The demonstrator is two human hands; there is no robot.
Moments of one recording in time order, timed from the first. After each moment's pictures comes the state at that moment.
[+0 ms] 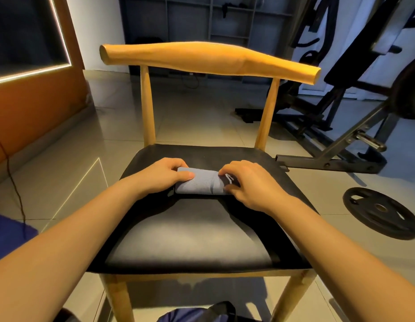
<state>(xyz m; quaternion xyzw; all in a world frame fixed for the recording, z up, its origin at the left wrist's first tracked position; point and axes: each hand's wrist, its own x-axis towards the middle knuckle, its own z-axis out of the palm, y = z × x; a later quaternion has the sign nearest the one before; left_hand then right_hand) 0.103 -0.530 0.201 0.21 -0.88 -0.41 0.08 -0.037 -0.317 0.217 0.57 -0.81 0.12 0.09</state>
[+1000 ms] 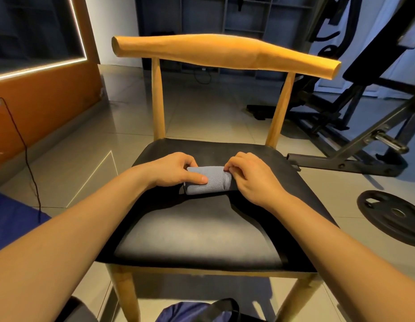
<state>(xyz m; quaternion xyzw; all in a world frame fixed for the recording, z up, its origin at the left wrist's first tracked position) 0.099 -0.526 0.211 0.20 -0.90 -0.38 0.01 -0.047 -0.331 0.199 0.56 -0.79 0.23 0.07</state>
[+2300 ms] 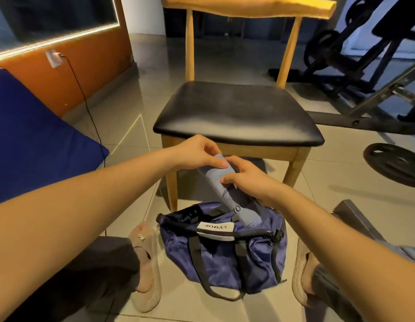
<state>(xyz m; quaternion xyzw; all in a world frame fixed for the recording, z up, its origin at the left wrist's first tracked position) 0.287 -0.323 0.173 0.20 -0.88 -0.43 0.03 0.181 -0.162 0.145 0.40 -0.76 0.38 -0.35</state>
